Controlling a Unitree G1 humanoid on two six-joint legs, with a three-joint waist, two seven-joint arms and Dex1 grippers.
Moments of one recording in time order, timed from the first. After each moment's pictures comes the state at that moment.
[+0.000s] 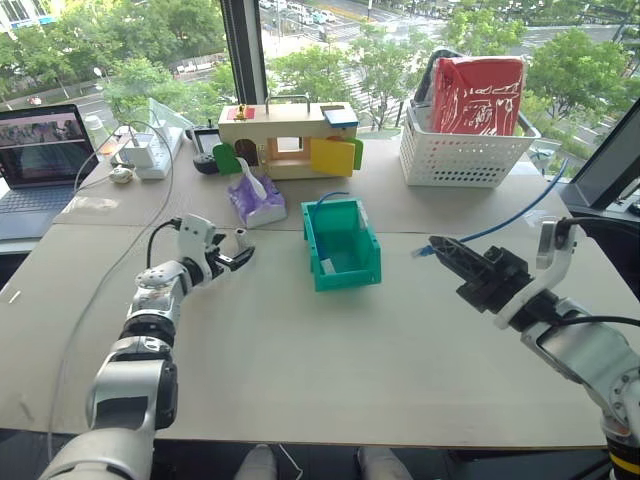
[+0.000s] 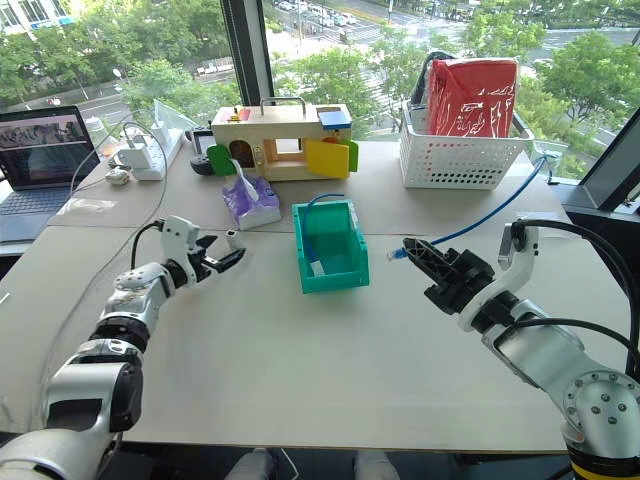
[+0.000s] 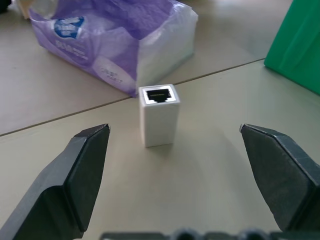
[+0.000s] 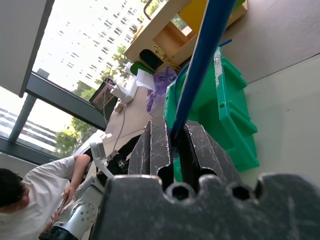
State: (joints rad) left arm -0.88 0.44 0.15 1.08 -0.16 -0.09 -0.75; right arm -0.14 -0.74 -0.25 -0.56 1.89 0.57 -0.36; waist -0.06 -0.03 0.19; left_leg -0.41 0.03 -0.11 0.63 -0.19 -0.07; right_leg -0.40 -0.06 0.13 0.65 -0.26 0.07
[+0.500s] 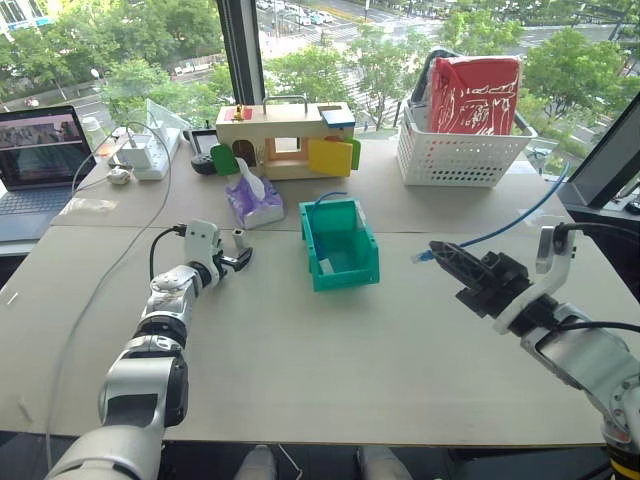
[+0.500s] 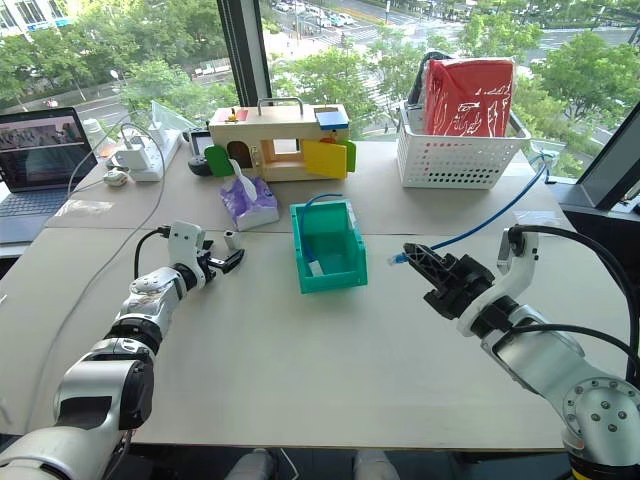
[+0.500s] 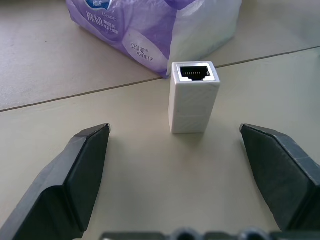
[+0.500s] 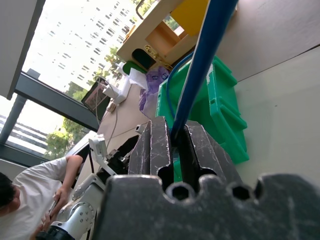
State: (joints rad) left arm -0.92 0.40 0.16 1.19 -0.11 -0.13 -0.52; right arm -0.13 -0.74 -0.25 -0.58 1.87 0.57 -0.38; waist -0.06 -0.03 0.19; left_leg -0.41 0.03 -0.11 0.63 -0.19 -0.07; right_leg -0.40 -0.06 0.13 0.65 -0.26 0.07
